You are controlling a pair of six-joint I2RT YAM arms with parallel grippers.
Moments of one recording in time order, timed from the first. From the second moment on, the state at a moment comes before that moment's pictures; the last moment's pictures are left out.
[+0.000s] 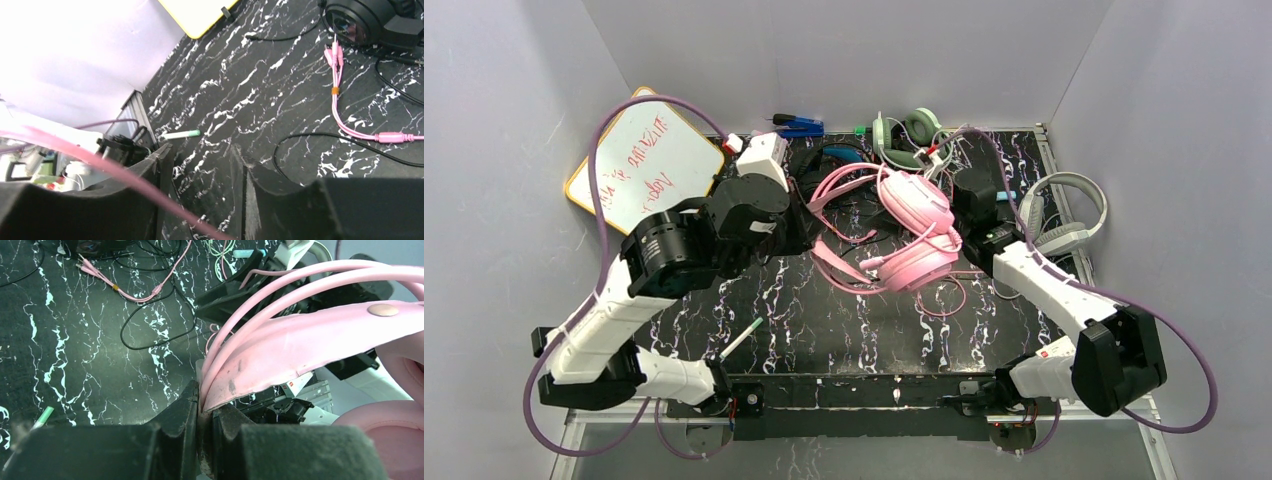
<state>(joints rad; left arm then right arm) -1.12 1.25 1.89 -1.23 -0.52 -0.85 0.50 1.28 0.92 0.15 -0.68 0.58</state>
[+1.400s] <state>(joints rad) -0.49 1.56 1.74 -0.88 -0.37 -0.81 0.97 1.05 0.50 0.38 -0.58 0.72</state>
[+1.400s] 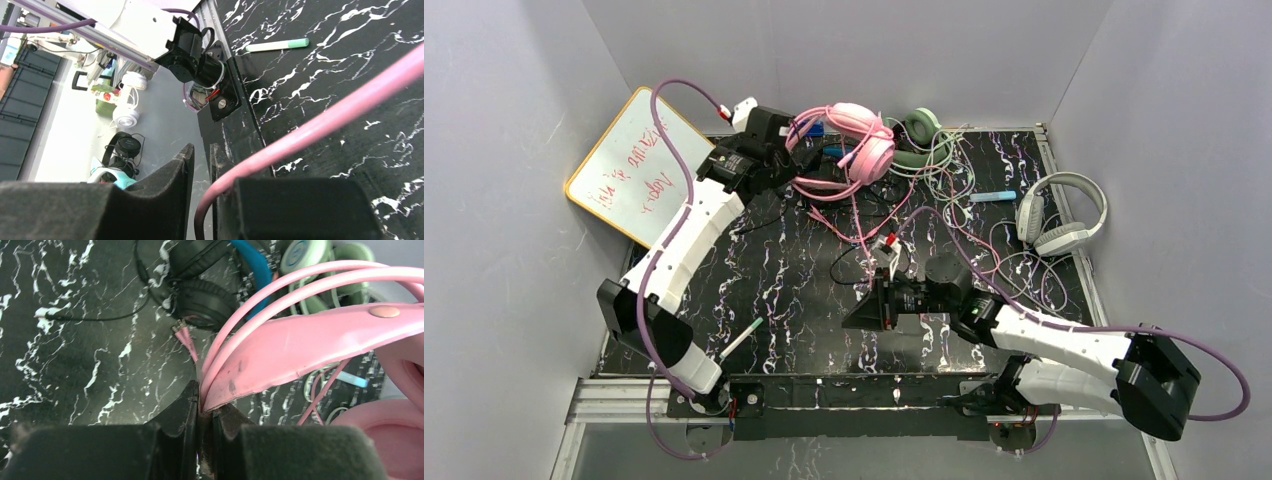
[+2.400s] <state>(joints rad) -0.58 1.35 1.05 -0.52 -0.44 -0.45 0.99 1.52 1.59 -0.70 -0.43 0.31</state>
